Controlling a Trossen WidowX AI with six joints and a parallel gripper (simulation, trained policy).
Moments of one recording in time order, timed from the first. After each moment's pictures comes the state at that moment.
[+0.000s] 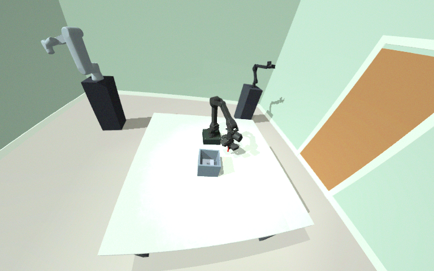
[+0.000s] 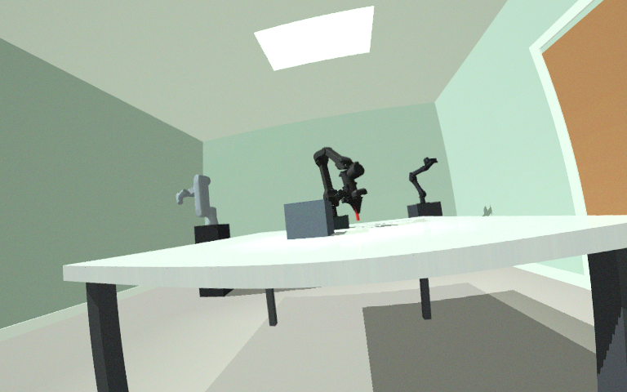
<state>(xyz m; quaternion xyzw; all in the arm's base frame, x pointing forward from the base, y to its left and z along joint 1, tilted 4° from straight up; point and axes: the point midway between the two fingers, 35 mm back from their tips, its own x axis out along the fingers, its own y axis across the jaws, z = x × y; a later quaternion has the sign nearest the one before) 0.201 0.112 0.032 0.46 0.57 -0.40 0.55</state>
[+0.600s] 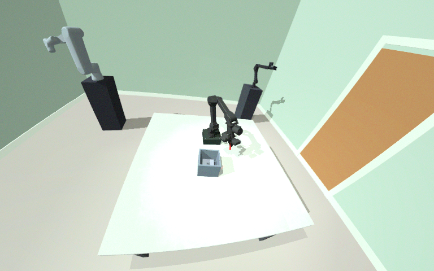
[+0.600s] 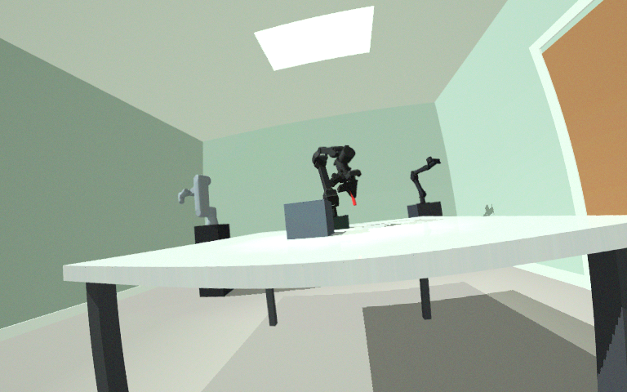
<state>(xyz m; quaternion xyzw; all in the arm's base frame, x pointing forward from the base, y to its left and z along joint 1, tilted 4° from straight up) 0.235 0.100 0.104 0.51 0.53 -0.34 0.58</state>
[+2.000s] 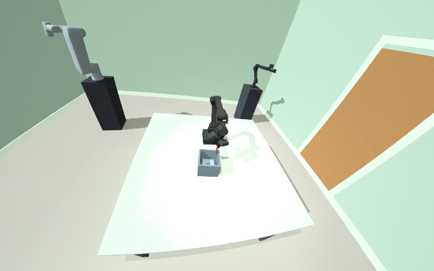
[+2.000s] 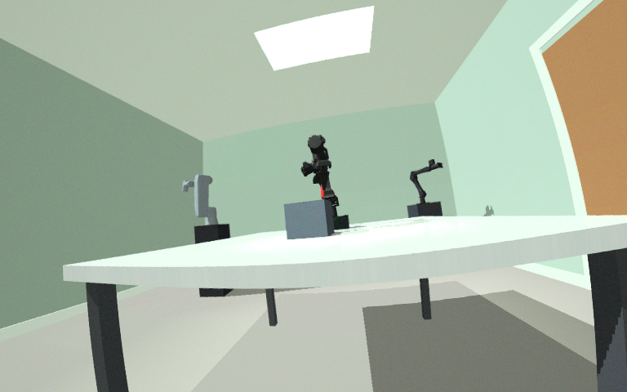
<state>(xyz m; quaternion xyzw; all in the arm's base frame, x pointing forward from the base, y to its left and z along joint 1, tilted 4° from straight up) 0.280 -0.028 0.158 0.49 0.47 -0.41 0.61</state>
